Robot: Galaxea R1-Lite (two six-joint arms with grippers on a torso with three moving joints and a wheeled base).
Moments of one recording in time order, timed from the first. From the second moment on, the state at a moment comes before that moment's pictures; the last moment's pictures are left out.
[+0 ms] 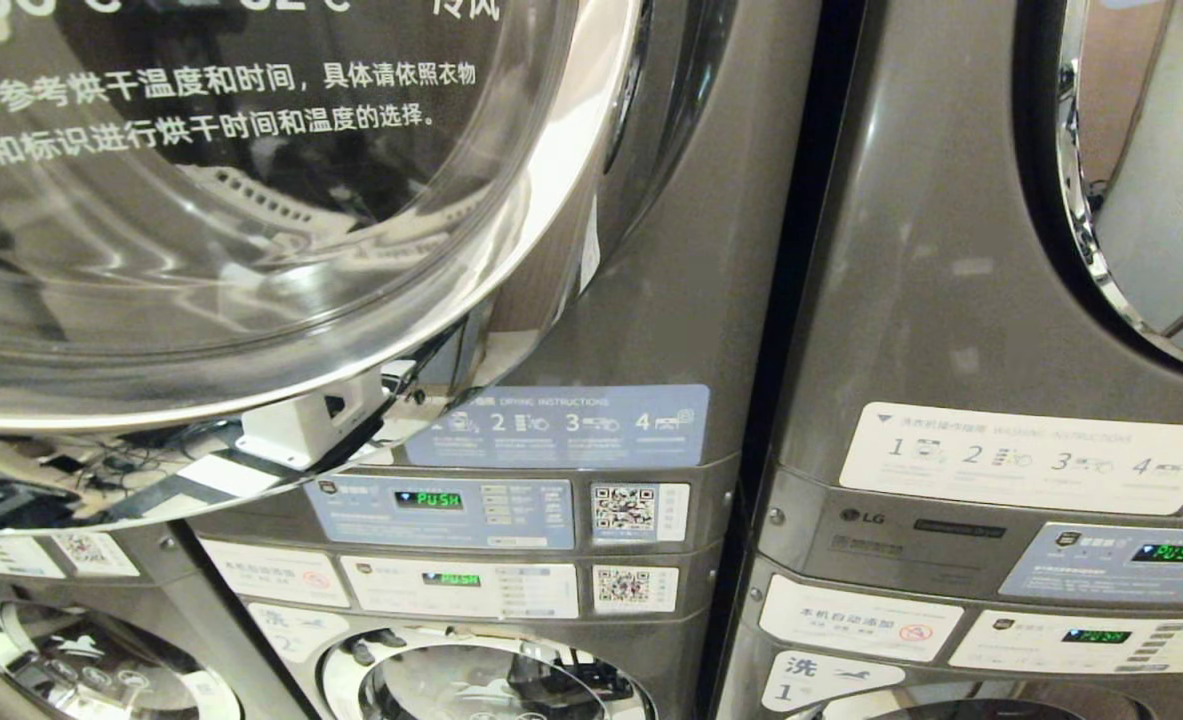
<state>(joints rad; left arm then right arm) 0.00 0.00 0.00 0.00 0.00 0.03 -0.01 0.00 0.00 -0.03 0.03 -0.14</state>
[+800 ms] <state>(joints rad) 0.00 0.24 -0.80 -0.07 -0.11 0.16 -0.01 0.00 0.00 -0.03 0.03 -0.14</state>
